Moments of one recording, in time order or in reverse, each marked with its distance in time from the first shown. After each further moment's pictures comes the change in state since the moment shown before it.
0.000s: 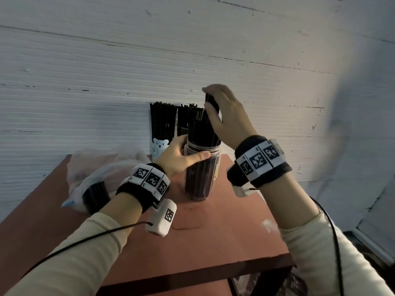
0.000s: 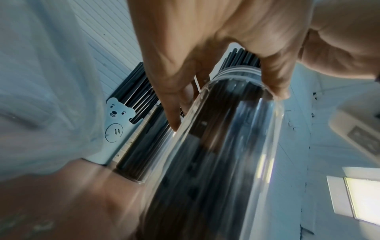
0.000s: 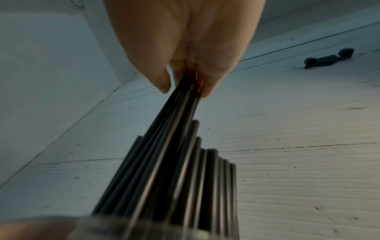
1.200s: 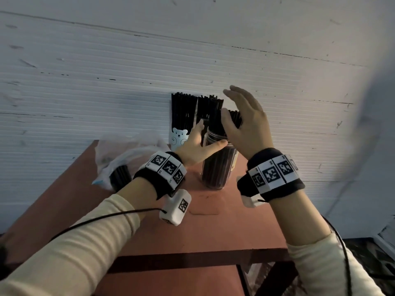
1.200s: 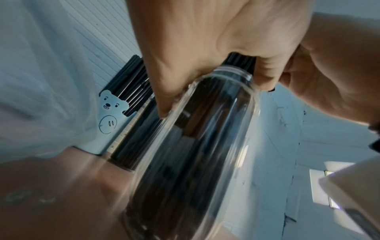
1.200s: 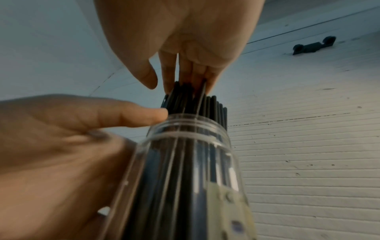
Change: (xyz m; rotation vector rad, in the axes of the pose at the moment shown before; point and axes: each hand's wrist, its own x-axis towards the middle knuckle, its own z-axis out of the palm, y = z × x) left_hand -0.016 0.009 -0.004 0.042 -0.029 -0.047; right_hand -0.034 -0.026 0.010 0.030 0.111 0.131
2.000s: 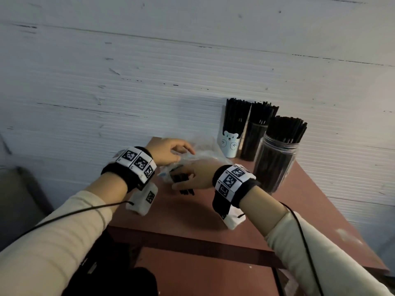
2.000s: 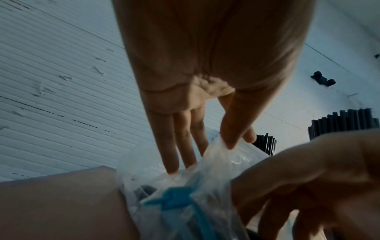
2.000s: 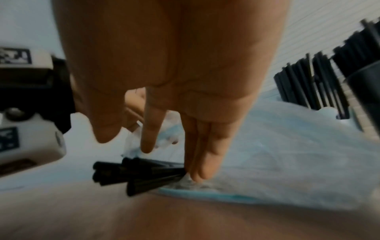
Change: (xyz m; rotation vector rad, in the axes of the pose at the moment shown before) left_hand -0.101 -0.054 -0.175 0.556 -0.025 -0.205; right_hand -0.033 -0.132 0.125 -0.131 -1.157 -0.348
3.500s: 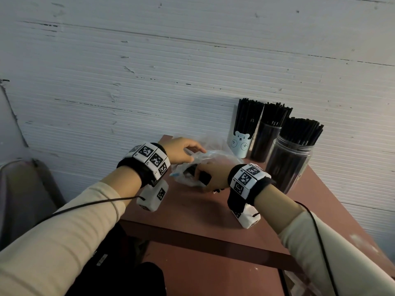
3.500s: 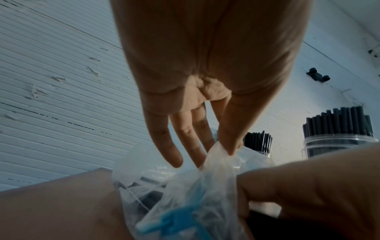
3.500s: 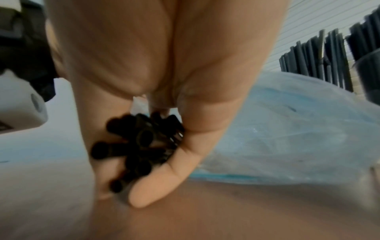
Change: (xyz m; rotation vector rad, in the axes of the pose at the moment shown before) left_hand -0.003 0.001 -0.002 -0.042 -0.064 0.008; right_hand 0.010 0.014 0.010 -0.172 -0.039 0.030
